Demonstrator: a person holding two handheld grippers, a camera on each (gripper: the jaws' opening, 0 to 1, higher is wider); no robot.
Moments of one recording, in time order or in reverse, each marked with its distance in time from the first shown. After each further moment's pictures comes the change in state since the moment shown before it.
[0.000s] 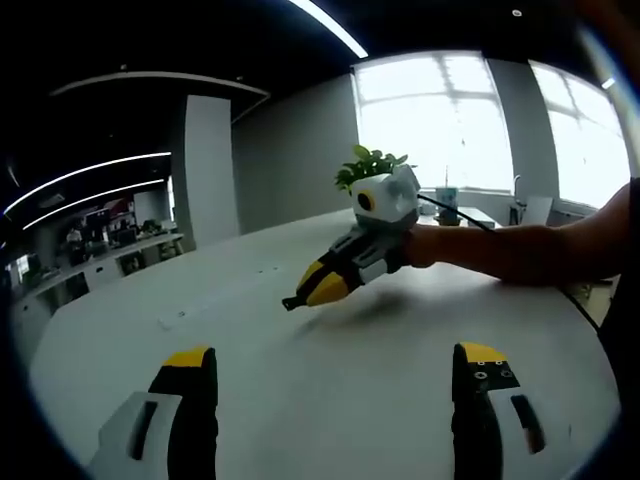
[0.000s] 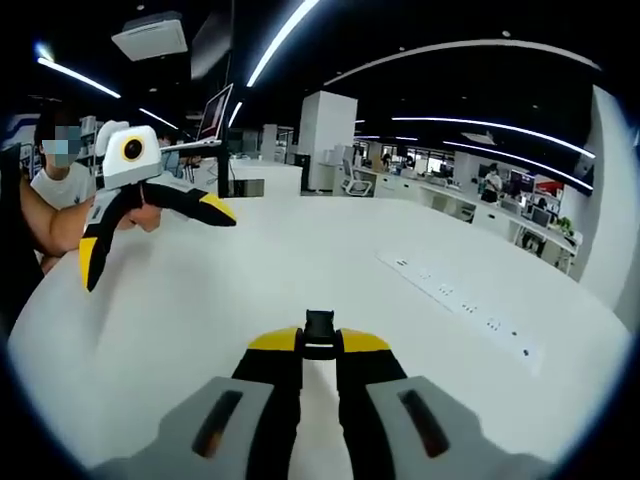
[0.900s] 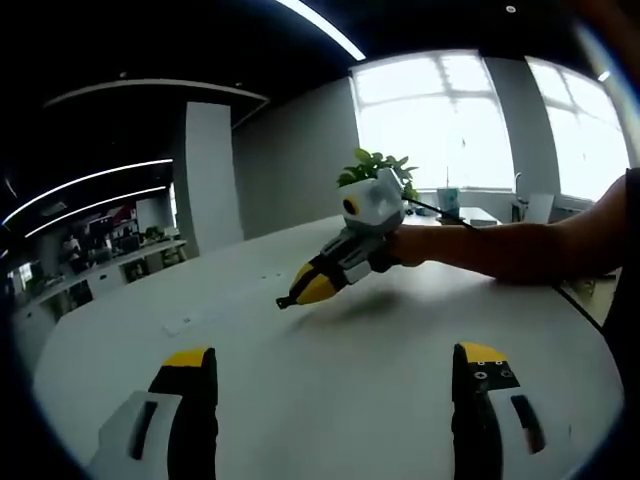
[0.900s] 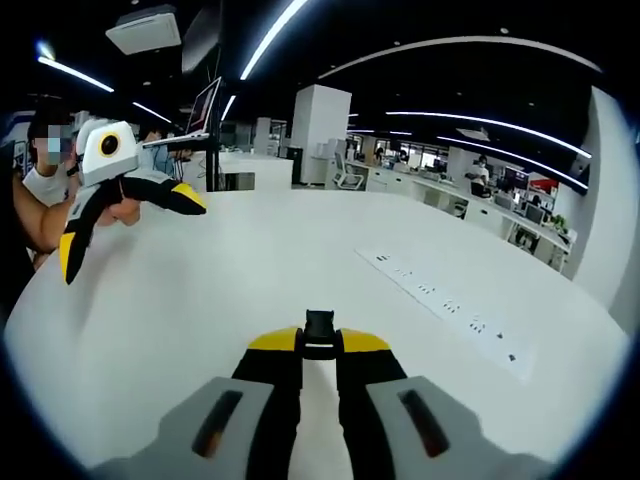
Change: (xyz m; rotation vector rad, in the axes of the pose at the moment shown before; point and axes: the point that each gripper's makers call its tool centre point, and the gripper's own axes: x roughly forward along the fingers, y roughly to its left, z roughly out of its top) left arm -0.002 -0.002 0.004 0.022 -0.016 0.018; right arm 0.011 -0.034 -0.003 -0.003 0.025 -0.023
